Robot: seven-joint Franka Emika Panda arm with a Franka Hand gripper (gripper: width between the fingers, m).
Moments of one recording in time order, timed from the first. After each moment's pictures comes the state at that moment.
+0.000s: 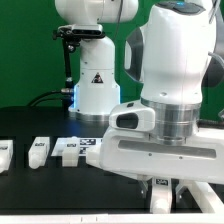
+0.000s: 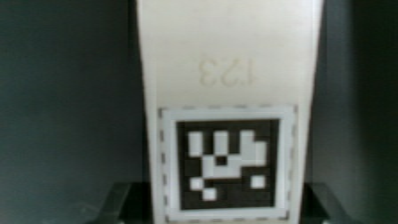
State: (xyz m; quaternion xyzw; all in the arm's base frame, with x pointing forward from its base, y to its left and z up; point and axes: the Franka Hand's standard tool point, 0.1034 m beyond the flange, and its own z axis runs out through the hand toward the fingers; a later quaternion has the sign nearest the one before) arm 0.596 0.075 0.021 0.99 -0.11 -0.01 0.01
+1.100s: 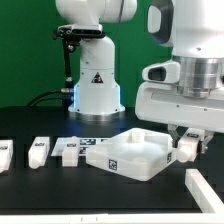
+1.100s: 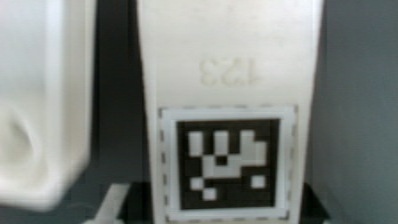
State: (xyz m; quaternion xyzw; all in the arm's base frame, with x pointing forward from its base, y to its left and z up) arm 0.514 0.145 0.064 0.97 -0.25 -0.02 0.00
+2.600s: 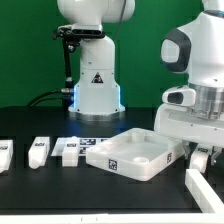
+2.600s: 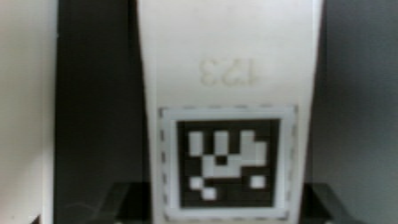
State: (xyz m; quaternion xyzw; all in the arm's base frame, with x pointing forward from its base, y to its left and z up) arm 0.441 0.198 0.007 0.97 -0.24 -0.01 0.02
